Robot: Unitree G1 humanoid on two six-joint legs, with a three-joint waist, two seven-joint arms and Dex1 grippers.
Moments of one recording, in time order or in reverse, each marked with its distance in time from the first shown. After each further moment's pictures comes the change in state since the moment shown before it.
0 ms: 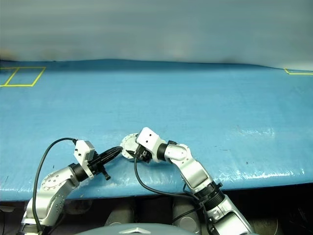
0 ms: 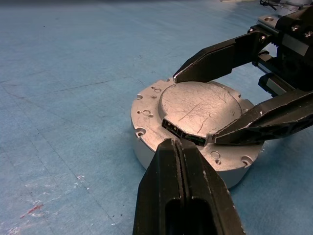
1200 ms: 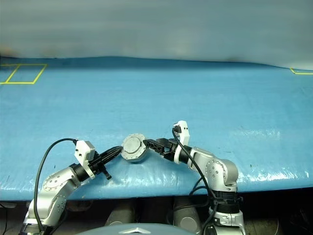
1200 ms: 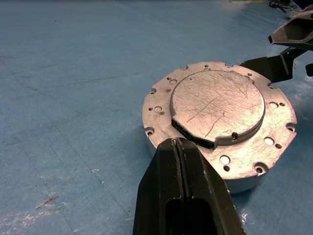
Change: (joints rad) left arm -0.003 -0.017 -0.004 0.017 0.003 -0.024 0.009; right arm 0.118 0.157 -0.588 -0.162 0.706 0.802 -0.150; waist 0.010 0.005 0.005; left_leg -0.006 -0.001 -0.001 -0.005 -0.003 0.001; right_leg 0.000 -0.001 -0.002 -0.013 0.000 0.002
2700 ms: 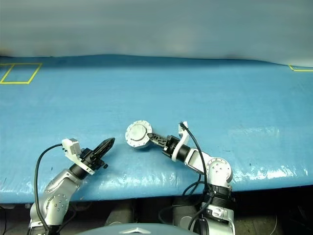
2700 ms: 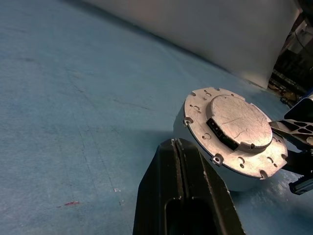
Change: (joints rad) left arm -0.011 -0.199 0.183 -0.005 -0.351 0.165 0.106; right arm -0.089 0.145 -0.249 0.193 0.324 0.048 -0.230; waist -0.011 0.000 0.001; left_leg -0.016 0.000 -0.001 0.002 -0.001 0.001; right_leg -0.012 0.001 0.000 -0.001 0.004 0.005
